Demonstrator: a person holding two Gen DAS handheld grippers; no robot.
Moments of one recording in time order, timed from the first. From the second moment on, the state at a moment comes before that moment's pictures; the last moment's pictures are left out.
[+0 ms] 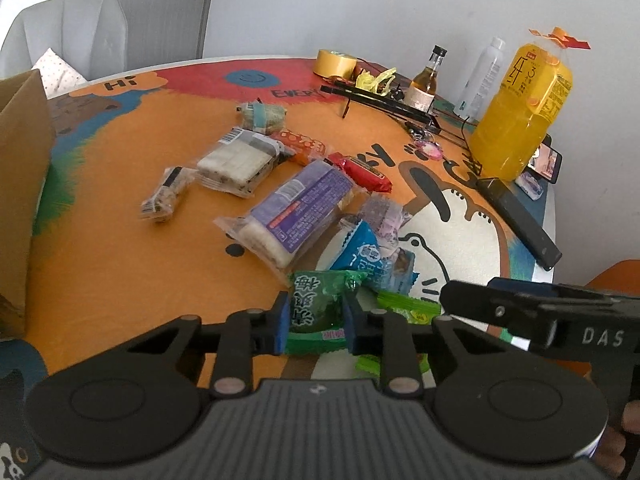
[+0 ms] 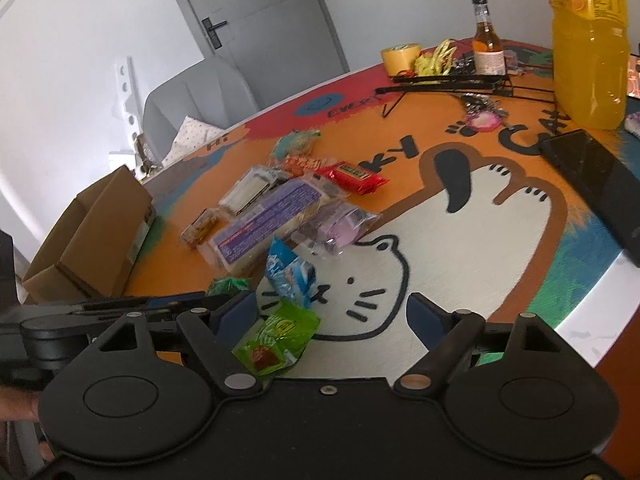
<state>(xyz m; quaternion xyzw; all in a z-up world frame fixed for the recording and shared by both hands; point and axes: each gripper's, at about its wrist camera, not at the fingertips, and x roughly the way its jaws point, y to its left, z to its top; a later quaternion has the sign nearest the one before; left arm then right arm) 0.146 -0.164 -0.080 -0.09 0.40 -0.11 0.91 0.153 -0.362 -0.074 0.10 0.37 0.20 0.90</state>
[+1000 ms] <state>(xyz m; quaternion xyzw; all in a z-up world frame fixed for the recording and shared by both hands) 0.152 -0.159 -0.091 -0.06 0.41 -0.09 0.91 0.161 -0.345 -0.091 0.08 0.37 0.21 0.90</state>
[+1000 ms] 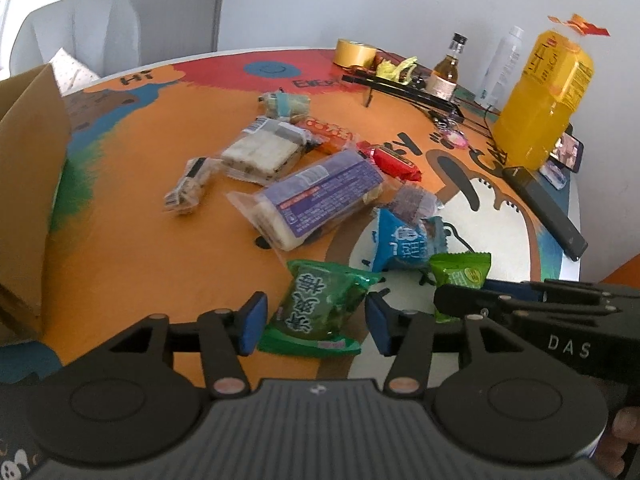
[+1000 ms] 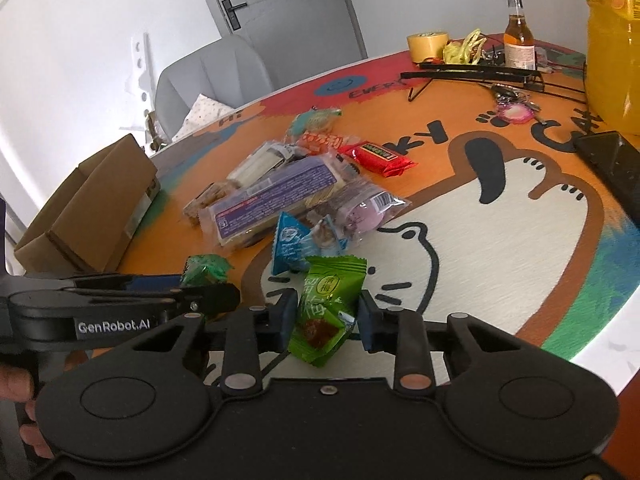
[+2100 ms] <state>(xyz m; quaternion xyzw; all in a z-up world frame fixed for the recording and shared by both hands) 0.127 -0.093 -0.017 -0.09 0.31 -0.03 0.95 0.170 -0.308 -0.030 0.08 0.28 0.27 0.92</state>
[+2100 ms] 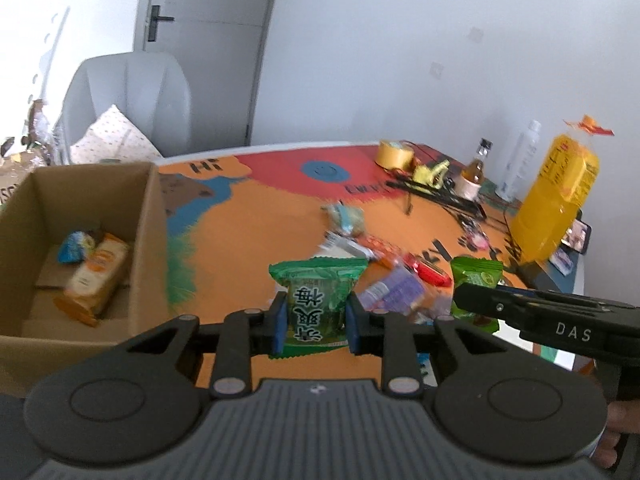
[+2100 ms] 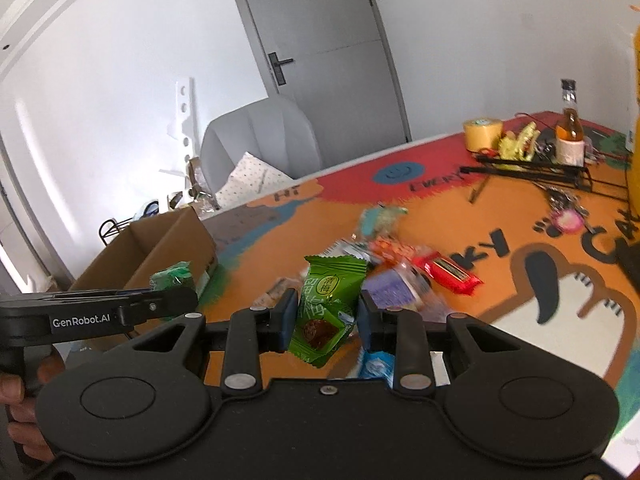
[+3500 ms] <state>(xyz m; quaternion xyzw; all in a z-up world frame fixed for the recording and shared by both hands) 0.103 0.085 -0.005 -0.18 0.27 0.13 0.94 0.187 -0.124 0.020 0.00 0.24 0.40 0.89</state>
